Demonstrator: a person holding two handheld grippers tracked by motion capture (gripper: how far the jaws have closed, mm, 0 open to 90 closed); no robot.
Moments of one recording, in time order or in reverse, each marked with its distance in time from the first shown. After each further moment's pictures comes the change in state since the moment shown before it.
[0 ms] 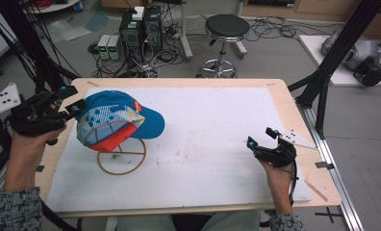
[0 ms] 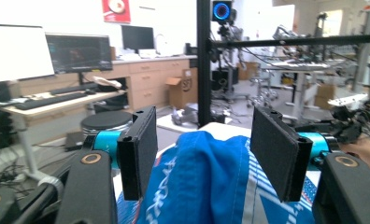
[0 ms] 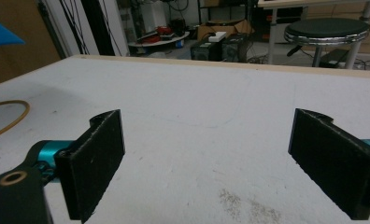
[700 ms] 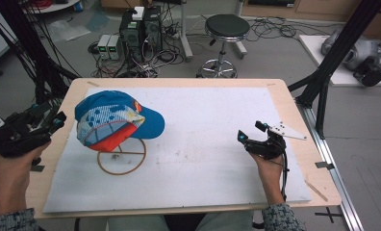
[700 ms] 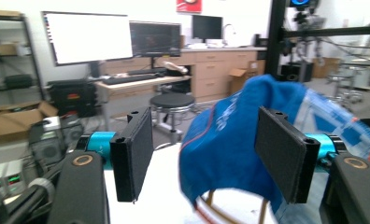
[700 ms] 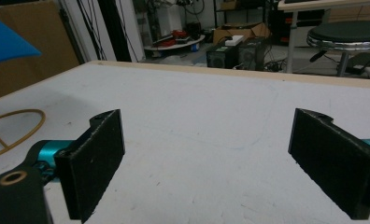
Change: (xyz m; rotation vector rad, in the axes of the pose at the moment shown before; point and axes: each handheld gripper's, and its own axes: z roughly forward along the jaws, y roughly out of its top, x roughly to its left) left arm -0.010 -0.029 -0.051 0.044 0.315 -0.015; right arm 0.009 0.009 0.030 -0.006 0.071 0.009
